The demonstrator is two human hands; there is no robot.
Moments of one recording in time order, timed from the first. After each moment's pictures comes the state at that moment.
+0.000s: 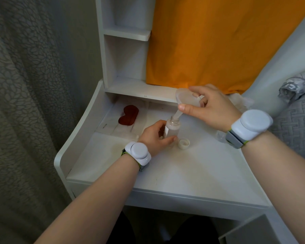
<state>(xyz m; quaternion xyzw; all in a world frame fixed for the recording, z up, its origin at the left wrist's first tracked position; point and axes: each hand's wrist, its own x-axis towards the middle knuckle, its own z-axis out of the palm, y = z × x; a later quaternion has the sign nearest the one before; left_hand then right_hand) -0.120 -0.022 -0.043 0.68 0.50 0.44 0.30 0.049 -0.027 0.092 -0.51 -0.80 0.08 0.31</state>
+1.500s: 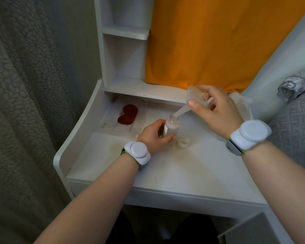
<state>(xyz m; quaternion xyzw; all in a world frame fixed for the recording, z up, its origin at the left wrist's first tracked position) -0.119 -0.018 -0.048 0.69 0.49 0.45 0.30 0.062 -0.037 0.078 -0.51 -0.76 0.07 0.40</state>
